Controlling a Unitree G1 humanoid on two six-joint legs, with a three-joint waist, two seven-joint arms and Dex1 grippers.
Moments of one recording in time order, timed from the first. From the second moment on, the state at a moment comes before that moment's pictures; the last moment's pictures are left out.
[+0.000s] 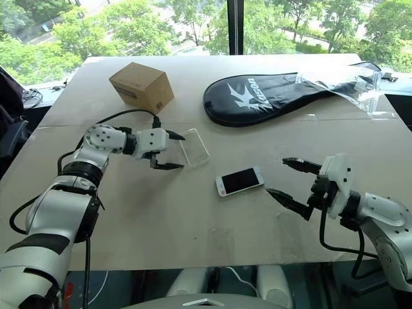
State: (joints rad) left arm -1.00 0.62 -0.21 1.24 0.14 -0.71 -1.29; right arm 0.10 -0.68 -0.21 -0.54 0.65 0.40 0.85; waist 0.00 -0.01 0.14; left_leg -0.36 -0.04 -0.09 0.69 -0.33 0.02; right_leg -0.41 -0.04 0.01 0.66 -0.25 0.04
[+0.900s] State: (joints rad) left arm -1.02 0.54 -0.19 1.27 0.18 -0.70 -1.35; right arm 0.04 -0.67 -0.18 -0.55 0.67 0.41 0.82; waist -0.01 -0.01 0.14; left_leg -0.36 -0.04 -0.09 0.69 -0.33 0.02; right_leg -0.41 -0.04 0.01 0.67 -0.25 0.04
